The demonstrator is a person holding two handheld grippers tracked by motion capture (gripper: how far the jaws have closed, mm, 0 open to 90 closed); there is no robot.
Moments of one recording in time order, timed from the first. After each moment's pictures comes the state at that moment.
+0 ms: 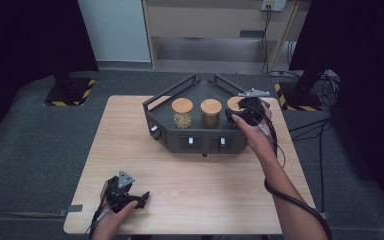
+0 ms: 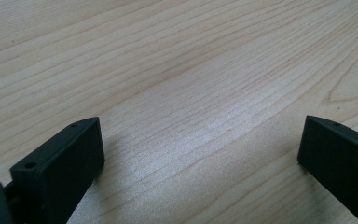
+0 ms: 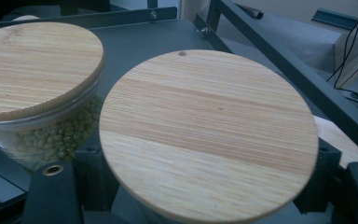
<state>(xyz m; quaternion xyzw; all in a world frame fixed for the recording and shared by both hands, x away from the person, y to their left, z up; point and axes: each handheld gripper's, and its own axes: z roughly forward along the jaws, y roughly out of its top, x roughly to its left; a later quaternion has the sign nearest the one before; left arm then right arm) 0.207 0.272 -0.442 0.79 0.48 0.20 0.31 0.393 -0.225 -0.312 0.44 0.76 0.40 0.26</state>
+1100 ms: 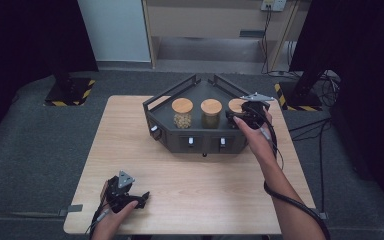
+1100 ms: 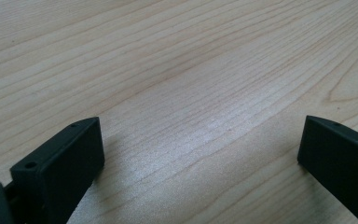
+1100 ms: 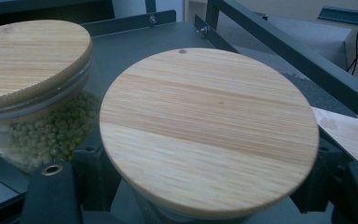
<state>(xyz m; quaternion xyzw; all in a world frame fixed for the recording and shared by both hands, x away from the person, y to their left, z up) 0.207 0.272 -0.442 0.79 0.48 0.20 0.31 0.390 -0.239 -0.334 0.46 0.73 0.43 0.25</state>
